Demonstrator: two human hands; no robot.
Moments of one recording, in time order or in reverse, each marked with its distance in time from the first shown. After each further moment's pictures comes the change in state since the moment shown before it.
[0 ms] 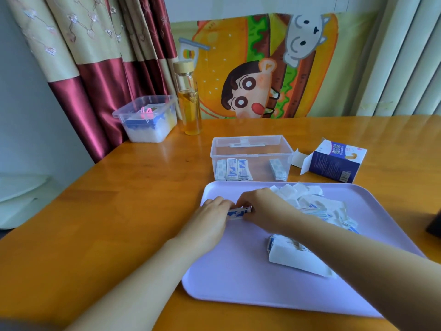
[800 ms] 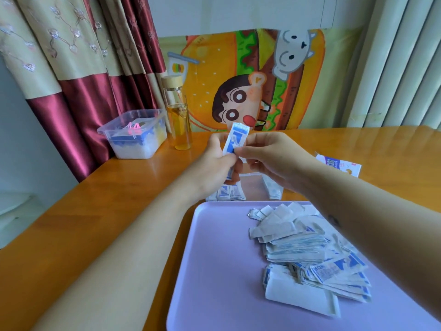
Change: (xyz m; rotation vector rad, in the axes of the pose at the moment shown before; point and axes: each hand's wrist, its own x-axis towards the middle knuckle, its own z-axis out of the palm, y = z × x) left_hand 0.068 0.050 -0.117 -0.960 0.121 -0.071; right_hand 0.024 0.004 -0.109 1.165 0.304 0.034
